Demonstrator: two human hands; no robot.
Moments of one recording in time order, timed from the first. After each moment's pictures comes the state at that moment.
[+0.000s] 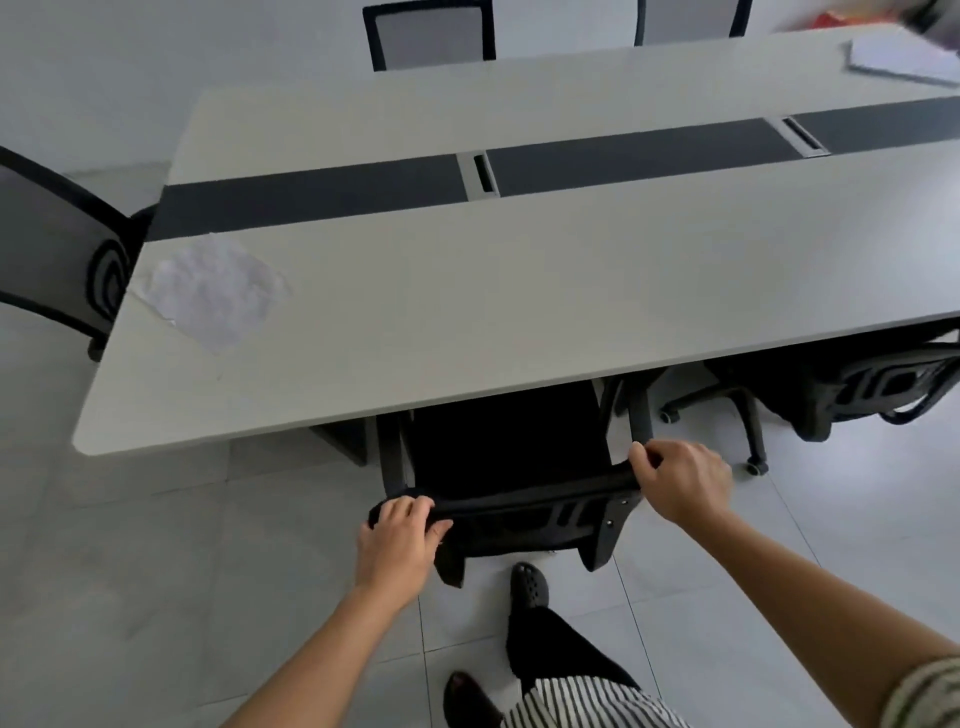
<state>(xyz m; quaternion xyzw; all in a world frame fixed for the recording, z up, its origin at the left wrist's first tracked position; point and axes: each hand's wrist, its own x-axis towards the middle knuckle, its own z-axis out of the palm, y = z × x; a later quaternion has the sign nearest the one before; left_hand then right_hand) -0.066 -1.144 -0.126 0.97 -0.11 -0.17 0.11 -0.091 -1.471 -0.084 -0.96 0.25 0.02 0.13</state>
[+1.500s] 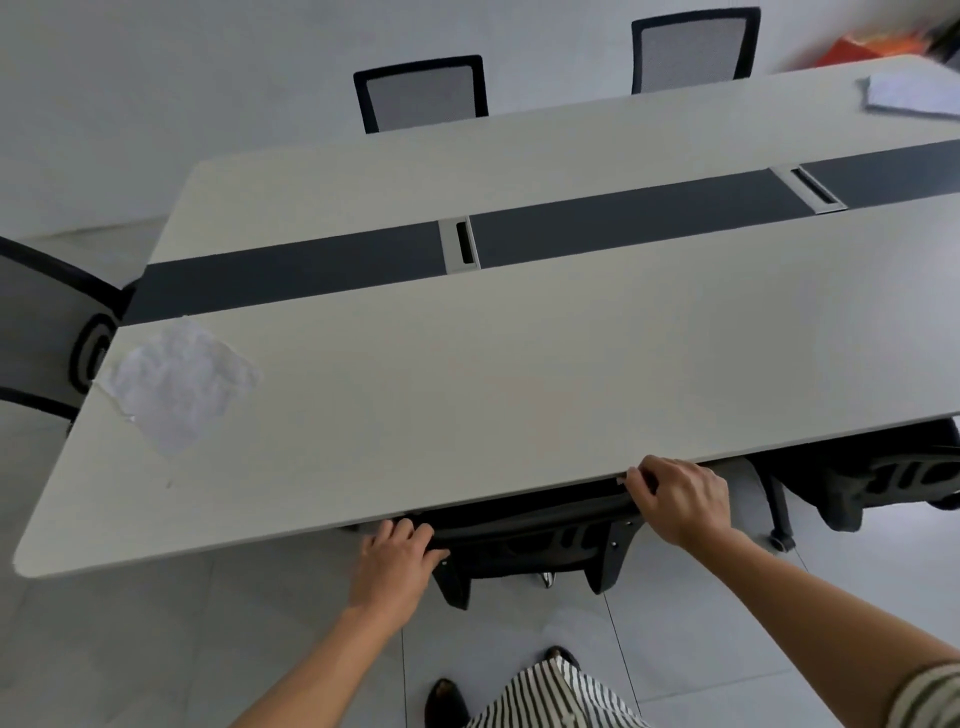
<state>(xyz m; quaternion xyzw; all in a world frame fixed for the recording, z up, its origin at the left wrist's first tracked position) 0.065 -1.241 -0.126 0.98 -0.17 -0.11 0.04 0.040 -1.587 -0.085 -0.98 0.18 0.01 0.13</state>
